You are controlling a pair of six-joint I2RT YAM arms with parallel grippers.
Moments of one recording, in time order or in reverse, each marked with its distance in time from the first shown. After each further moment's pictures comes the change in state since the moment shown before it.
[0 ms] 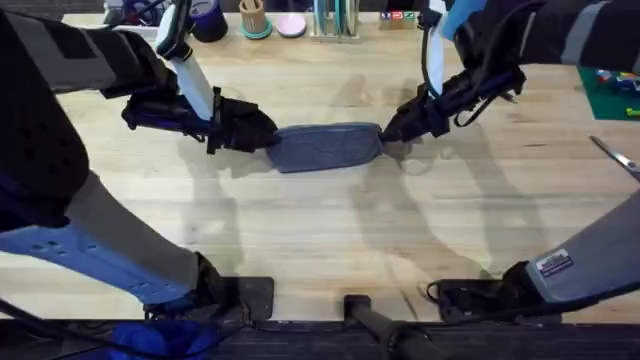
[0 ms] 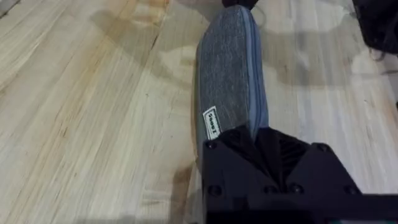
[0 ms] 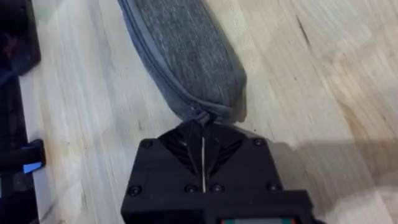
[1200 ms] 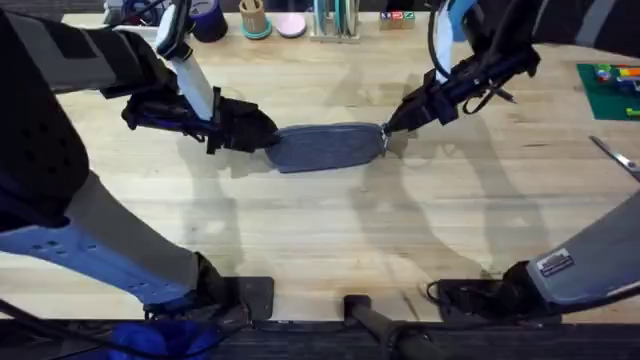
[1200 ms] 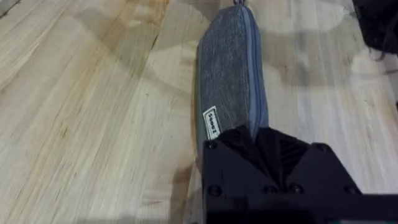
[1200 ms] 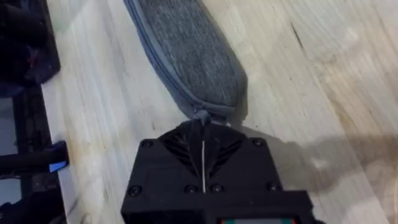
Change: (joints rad) left arm 0.000 0.000 0.000 0.000 0.000 0.000; right arm -0.016 0.000 0.112 -0.144 0.000 0.016
